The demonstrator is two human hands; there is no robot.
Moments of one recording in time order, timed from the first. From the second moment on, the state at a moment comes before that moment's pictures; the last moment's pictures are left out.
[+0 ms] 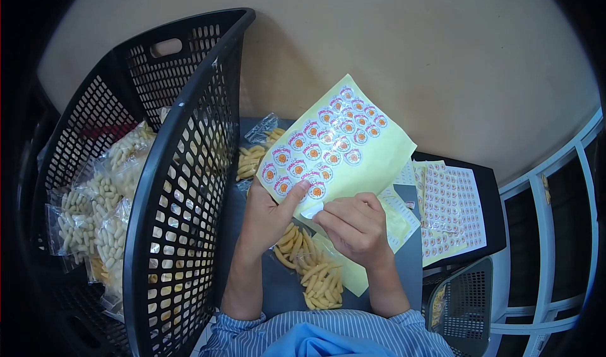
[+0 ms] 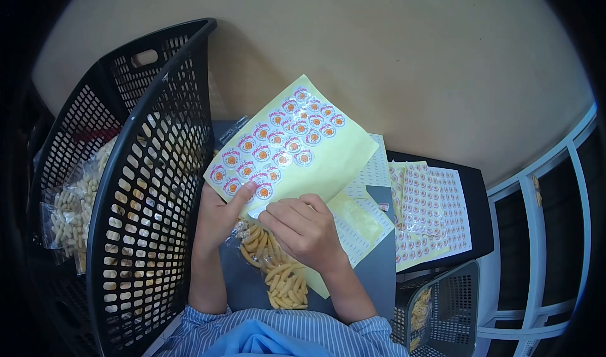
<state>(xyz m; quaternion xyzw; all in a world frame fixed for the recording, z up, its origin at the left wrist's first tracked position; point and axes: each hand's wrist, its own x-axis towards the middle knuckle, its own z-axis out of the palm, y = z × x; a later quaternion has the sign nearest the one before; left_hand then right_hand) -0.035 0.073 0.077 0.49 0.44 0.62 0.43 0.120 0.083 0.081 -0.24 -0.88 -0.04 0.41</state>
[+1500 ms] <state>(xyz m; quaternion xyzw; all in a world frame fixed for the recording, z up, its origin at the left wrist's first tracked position) -0.041 0.077 0.072 0.45 0.40 0.64 0.48 0.124 0.076 0.089 -0.25 -0.89 0.00 0.39</state>
